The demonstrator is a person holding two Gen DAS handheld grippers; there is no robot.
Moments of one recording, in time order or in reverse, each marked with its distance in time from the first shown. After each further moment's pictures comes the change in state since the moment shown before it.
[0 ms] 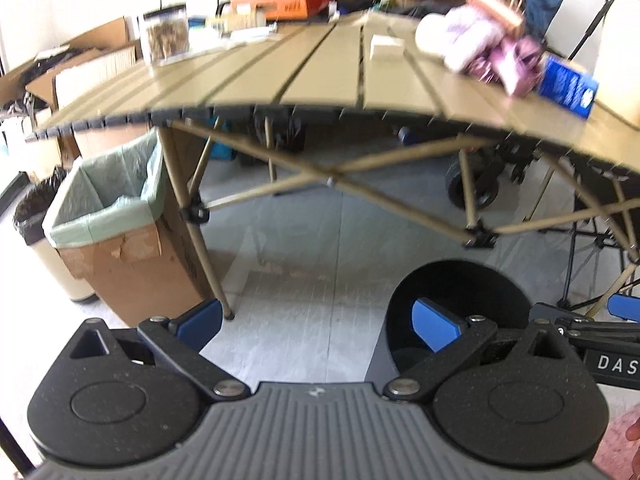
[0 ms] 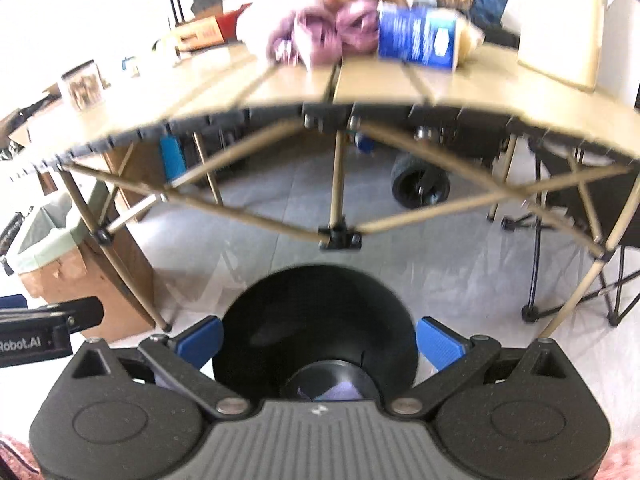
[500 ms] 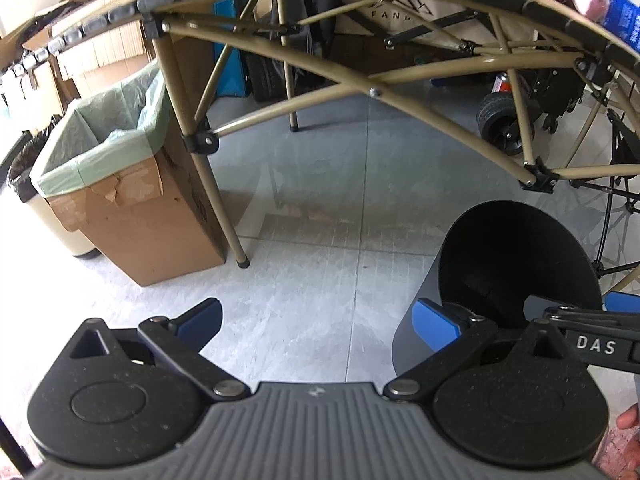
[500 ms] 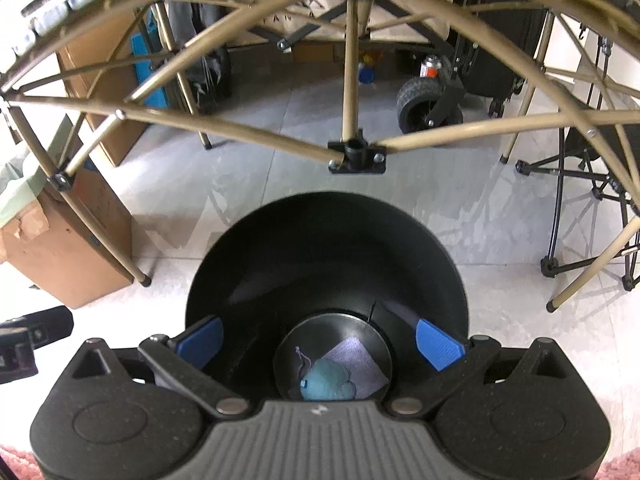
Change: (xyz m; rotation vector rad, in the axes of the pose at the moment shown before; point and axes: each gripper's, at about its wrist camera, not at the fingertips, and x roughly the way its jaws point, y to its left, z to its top) left arm 0.074 0.022 -0.021 -0.007 0.189 0.054; right arm 0.092 0.017 -0.020 0.014 0.204 -0.031
